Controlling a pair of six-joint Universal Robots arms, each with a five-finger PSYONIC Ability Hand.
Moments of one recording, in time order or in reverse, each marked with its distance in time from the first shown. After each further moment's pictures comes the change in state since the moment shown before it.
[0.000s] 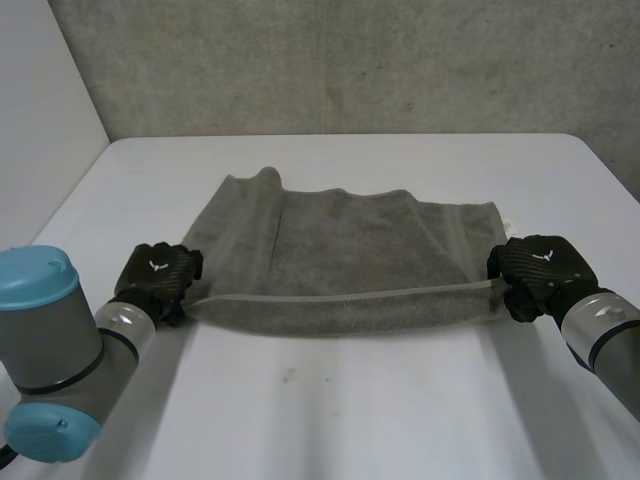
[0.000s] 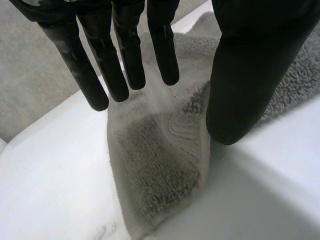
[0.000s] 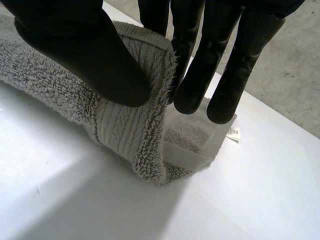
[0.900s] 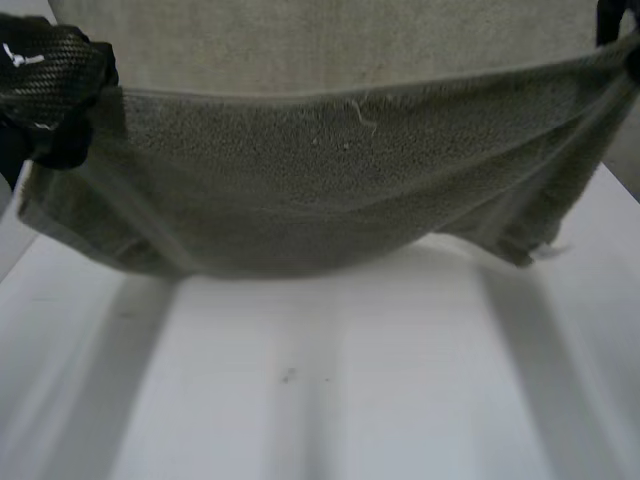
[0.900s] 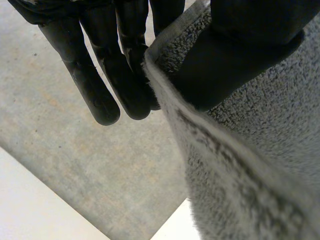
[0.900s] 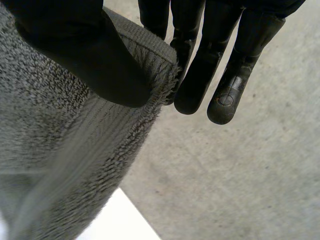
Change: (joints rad) left arm -0.001 0.571 0.335 -0.487 0.036 0.128; right arm 0.001 -0.338 -0.683 0.578 0.003 -0.138; left_hand 0.563 0.610 0.608 0.610 0.590; right_hand 0.001 0.000 0.000 0.000 -0.001
